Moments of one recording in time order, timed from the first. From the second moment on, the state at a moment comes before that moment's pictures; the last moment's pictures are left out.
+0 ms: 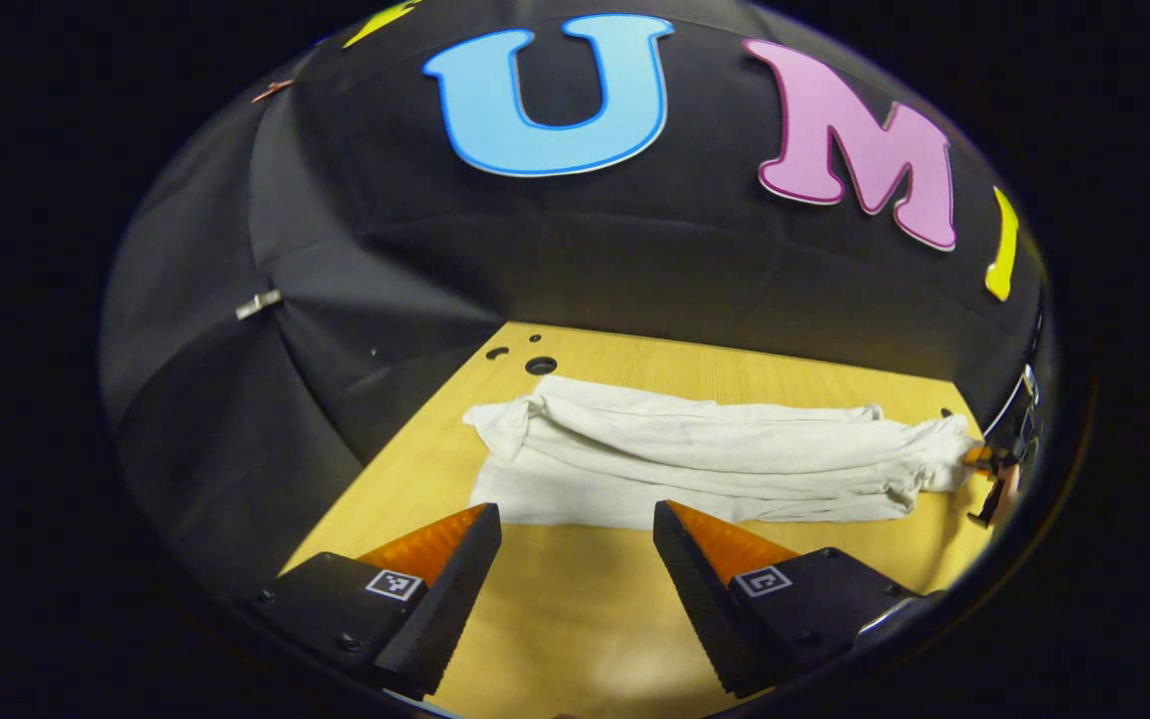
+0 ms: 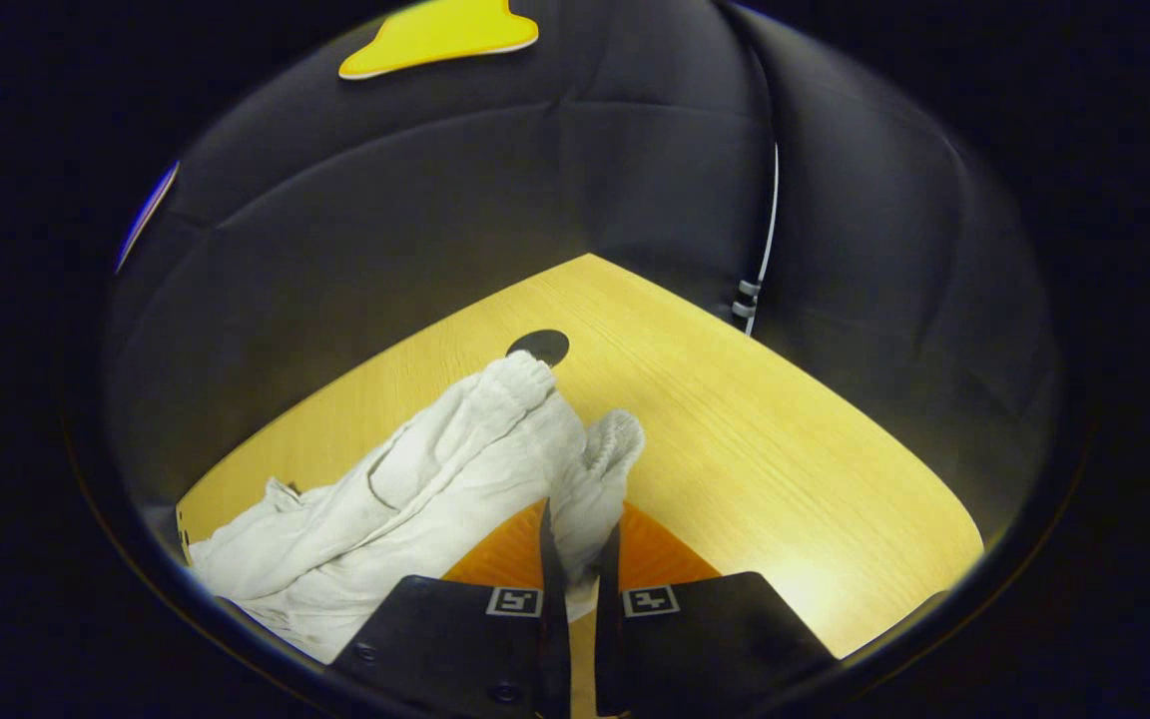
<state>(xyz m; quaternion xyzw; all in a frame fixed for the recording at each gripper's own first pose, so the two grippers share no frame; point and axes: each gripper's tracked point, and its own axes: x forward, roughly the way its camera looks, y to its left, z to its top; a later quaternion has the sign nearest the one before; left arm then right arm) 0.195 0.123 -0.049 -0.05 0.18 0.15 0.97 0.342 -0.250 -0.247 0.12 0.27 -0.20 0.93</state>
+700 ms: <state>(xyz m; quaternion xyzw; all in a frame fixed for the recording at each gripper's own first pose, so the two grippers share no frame) 0.160 0.159 -0.088 -0.16 0.19 0.15 0.96 0.349 -0.130 -0.070 0.08 0.14 -0.11 0.98</state>
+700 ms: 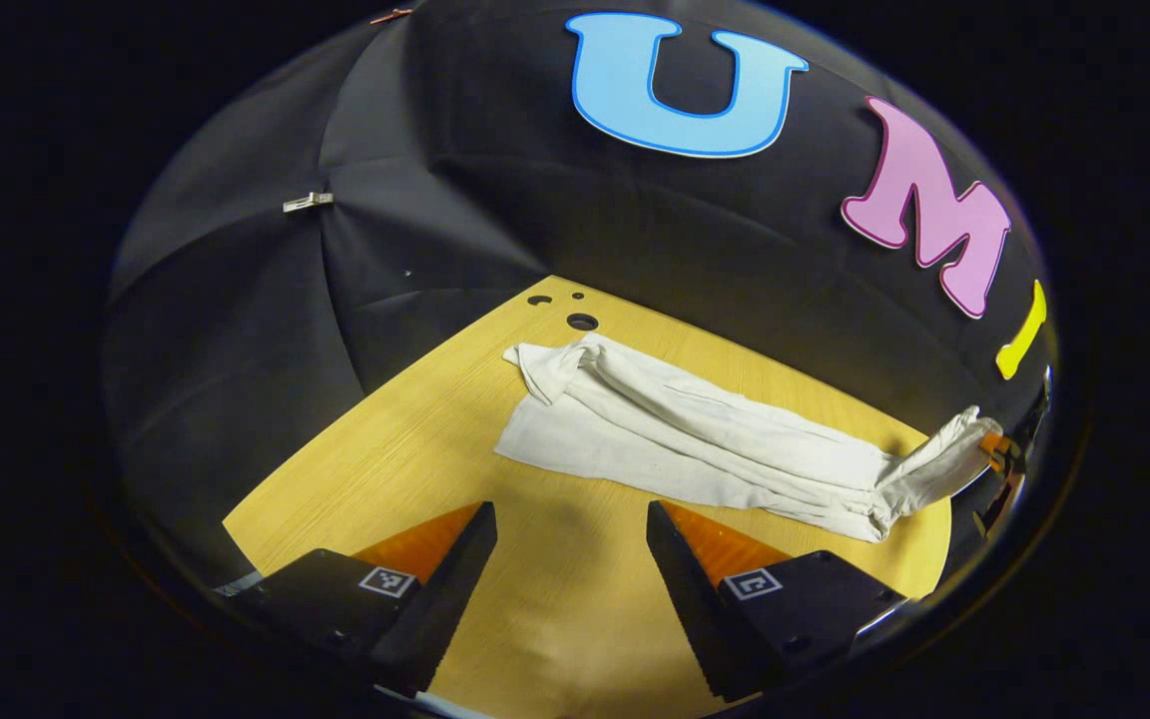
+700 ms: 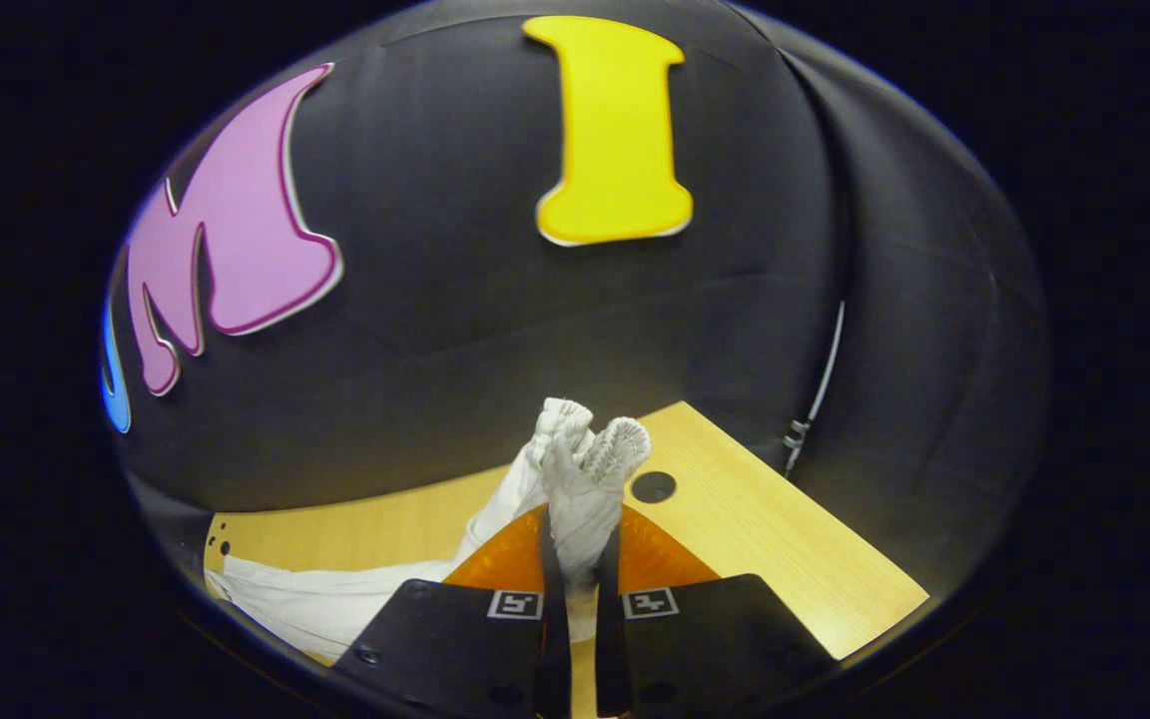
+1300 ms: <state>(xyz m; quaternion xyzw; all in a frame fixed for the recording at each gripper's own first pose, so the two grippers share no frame) 0.230 0.171 -0.107 -0.21 0.15 0.09 0.96 0.339 0.071 -0.124 0.08 0.14 -0.01 0.99</state>
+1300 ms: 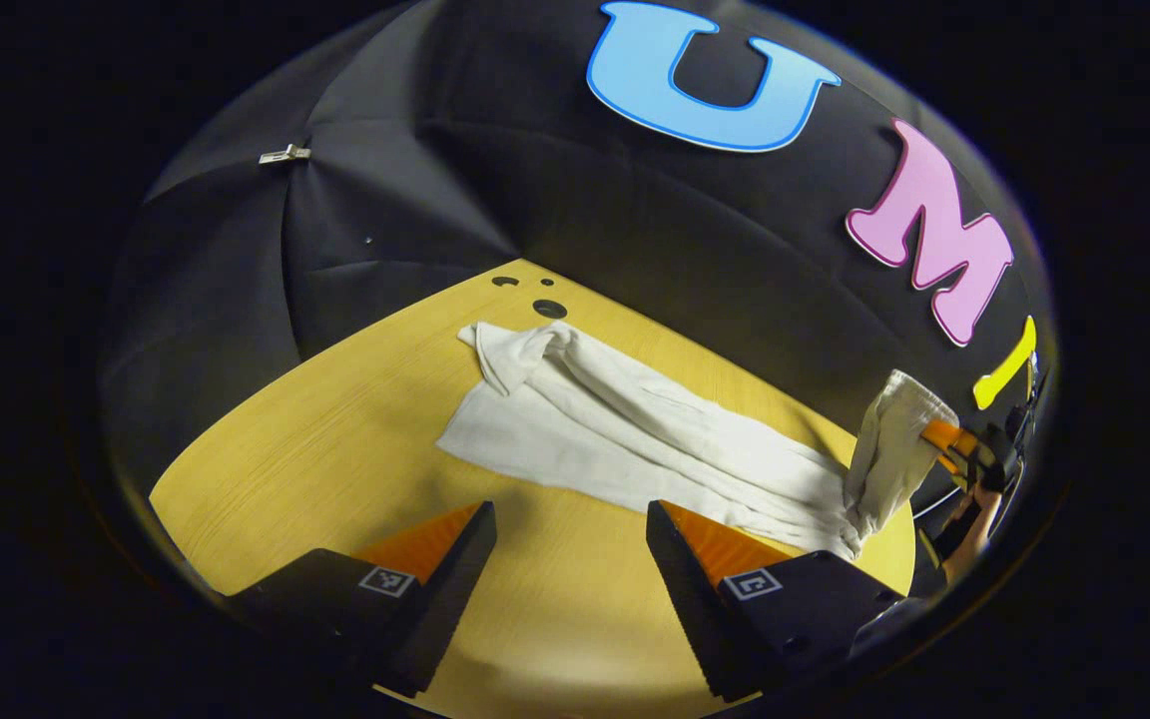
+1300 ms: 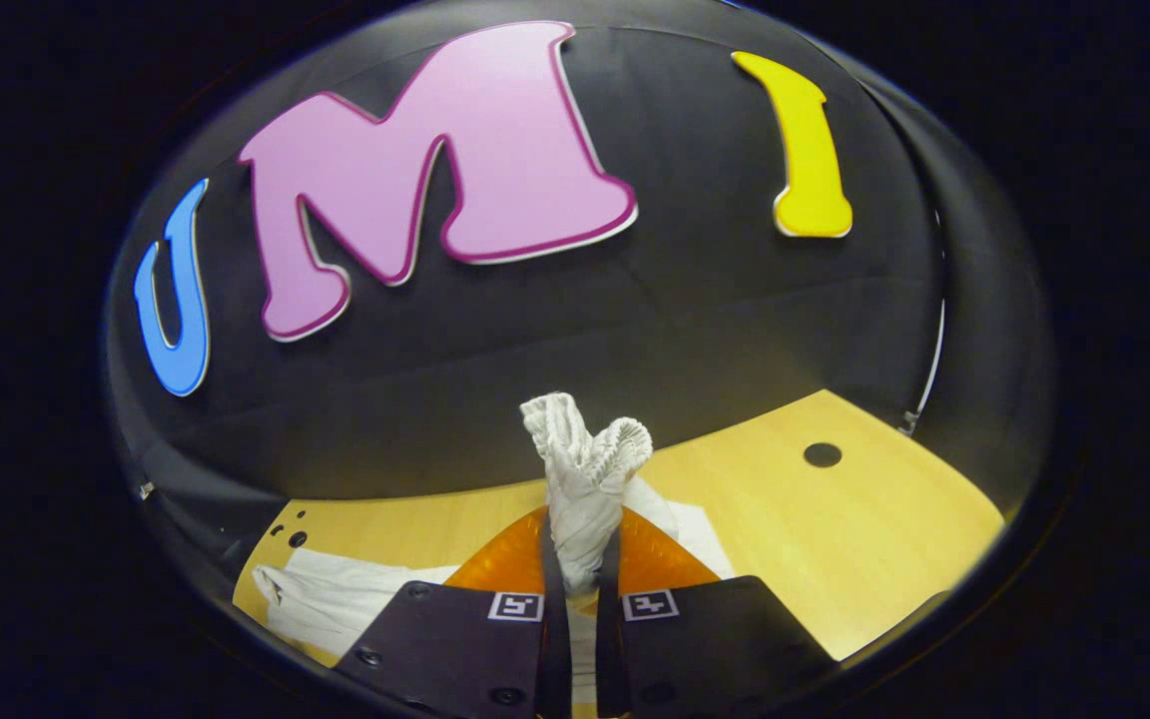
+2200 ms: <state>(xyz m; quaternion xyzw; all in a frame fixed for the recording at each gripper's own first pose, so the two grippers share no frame) 0.350 0.305 -0.100 -0.26 0.13 0.14 0.95 0.259 0.185 -0.258 0.06 0.28 0.09 0.95</state>
